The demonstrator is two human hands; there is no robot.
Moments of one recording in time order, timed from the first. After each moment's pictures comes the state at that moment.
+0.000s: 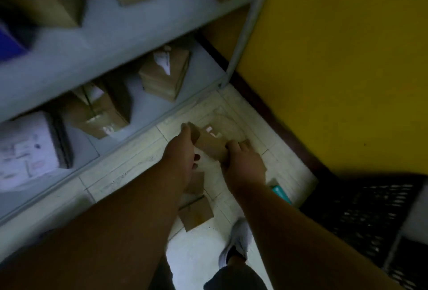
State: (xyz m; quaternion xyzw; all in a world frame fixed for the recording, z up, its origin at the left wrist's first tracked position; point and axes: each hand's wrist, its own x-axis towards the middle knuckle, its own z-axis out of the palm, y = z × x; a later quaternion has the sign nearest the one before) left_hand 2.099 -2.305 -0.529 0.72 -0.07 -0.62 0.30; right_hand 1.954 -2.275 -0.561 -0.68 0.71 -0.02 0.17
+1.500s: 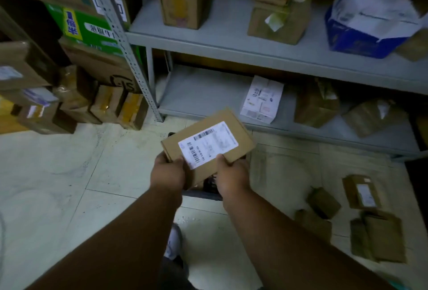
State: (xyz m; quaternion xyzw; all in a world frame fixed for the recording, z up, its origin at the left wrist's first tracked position) left_hand 2.497 -1.644 -0.511 0.72 0.21 -0.26 0.61; right_hand 2.423 -1.745 -0.504 -0.54 0.59 -0.05 0.60
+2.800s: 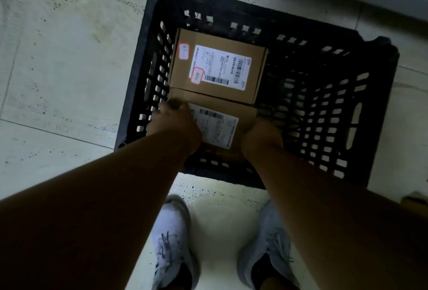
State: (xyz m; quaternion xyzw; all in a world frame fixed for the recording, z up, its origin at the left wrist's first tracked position) left_hand 2.632 -1.638 -1.040 0.91 -0.13 -0.39 -0.07; right_hand 2.537 -1.772 -1.072 -0.78 0.46 0.33 0.27
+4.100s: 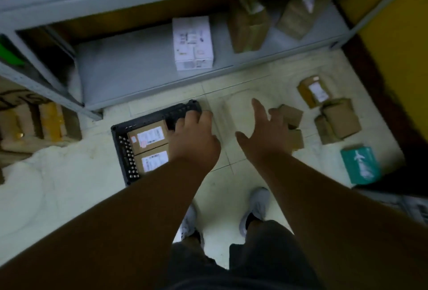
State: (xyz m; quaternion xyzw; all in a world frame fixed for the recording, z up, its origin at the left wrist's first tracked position) left_hand 2.418 -1.750 -0.521 0.84 -0.51 -0.18 0.09; right_hand 2.279 -1.827 -0.531 -0.76 0.62 0.03 0.20
